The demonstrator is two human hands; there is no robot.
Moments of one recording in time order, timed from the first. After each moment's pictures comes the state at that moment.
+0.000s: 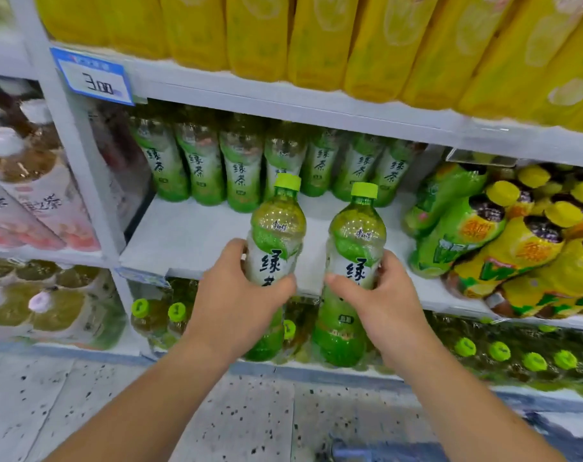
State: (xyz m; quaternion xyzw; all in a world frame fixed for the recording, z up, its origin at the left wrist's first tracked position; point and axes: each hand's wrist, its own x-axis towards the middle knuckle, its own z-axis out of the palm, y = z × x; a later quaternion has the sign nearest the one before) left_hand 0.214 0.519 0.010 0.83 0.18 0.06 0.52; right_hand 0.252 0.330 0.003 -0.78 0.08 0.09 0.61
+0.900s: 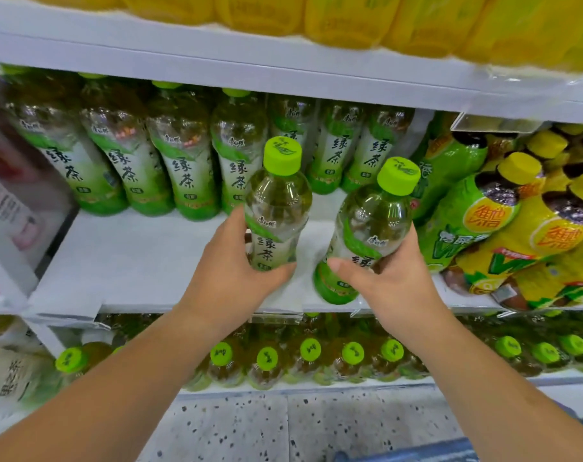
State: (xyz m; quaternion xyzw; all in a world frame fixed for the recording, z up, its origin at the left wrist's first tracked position) left_hand 0.313 0.514 -0.051 0.84 -0.02 0.08 0.54; right_hand 0.316 0.297 -0.036 -0.81 -0.02 -0.01 0.59
